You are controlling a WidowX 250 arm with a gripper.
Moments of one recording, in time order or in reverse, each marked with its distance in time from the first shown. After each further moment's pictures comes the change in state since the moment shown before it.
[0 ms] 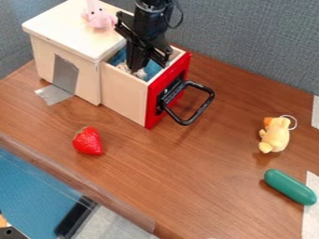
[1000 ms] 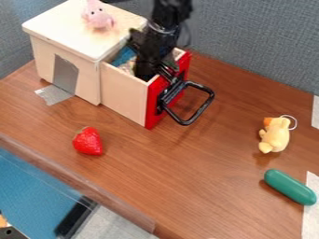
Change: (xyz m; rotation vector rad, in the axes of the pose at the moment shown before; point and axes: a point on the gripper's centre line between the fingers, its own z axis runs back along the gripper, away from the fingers) arm 0.005 -0.015 -0.044 0.055 0.103 -0.066
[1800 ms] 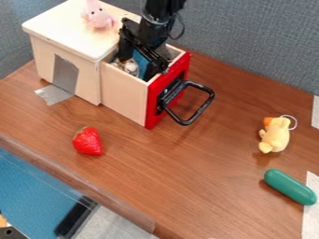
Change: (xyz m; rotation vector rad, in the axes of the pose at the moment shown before) arm 0.004 0.016 0.003 0.008 -0.015 0.045
